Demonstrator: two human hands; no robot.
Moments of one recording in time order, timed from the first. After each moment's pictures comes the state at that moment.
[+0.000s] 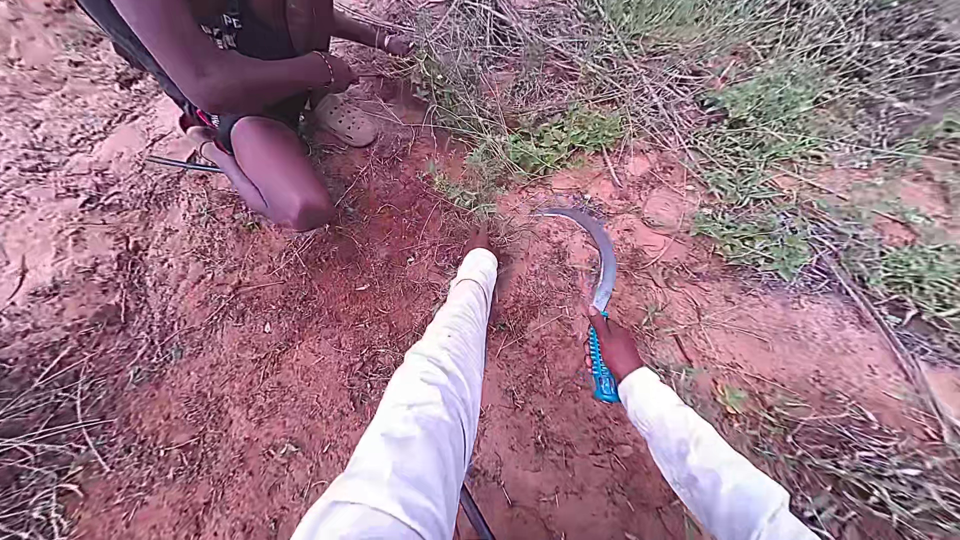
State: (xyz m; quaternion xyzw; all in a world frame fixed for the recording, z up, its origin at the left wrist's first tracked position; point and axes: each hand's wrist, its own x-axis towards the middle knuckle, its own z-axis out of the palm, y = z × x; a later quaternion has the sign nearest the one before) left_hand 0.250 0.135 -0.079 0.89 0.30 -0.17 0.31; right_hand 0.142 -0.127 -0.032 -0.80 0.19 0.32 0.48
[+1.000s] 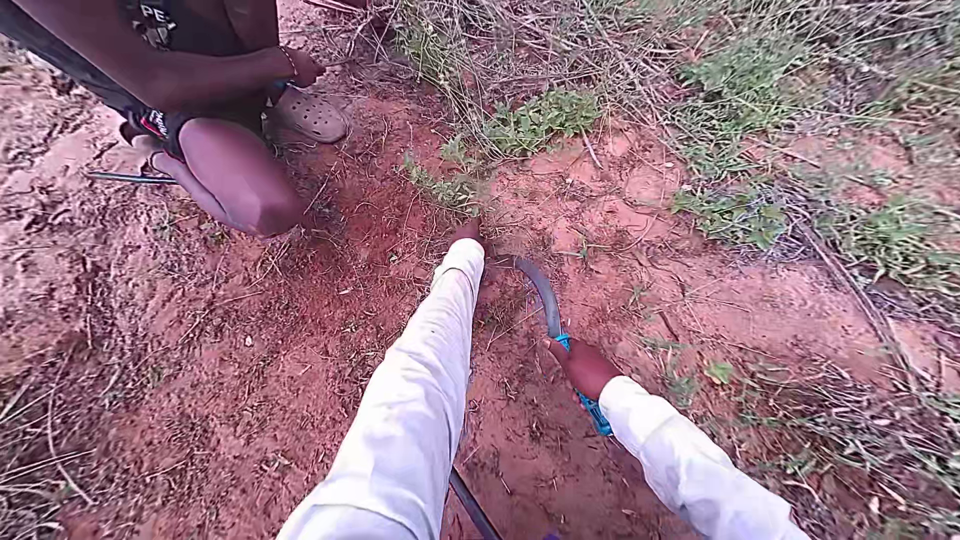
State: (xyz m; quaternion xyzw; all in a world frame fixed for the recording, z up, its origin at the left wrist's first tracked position) left_hand 0.255 0.129 -0.060 0.91 0.25 -0.25 0.24; right_hand 0.113 -0.107 0.007 -0.83 0.06 0.52 0.22
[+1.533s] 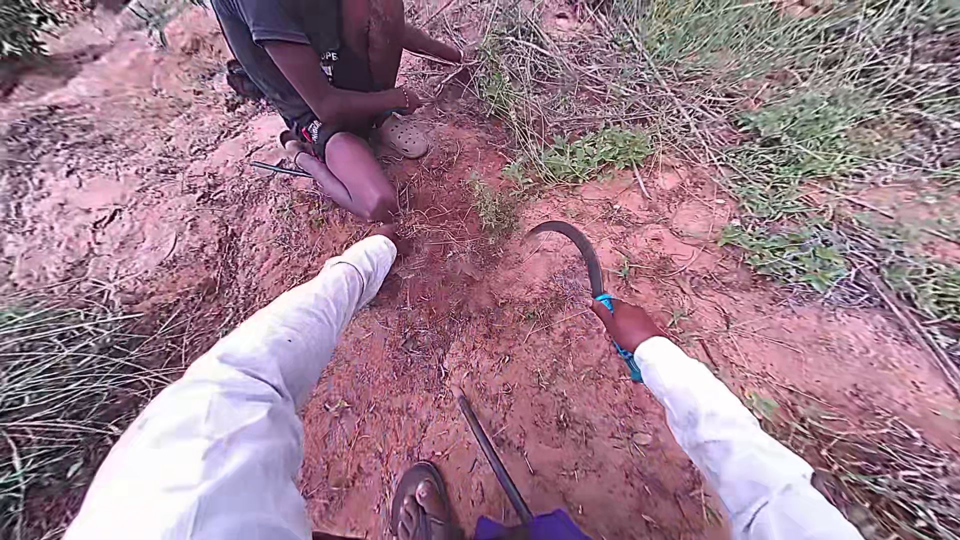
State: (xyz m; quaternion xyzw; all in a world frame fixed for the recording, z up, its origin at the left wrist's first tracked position) left_hand 0.110 0.309 0.083 0.89 0.38 -0.23 0.11; right_hand 0.146 -0.104 0.041 -0.90 -0.04 0.38 0.19
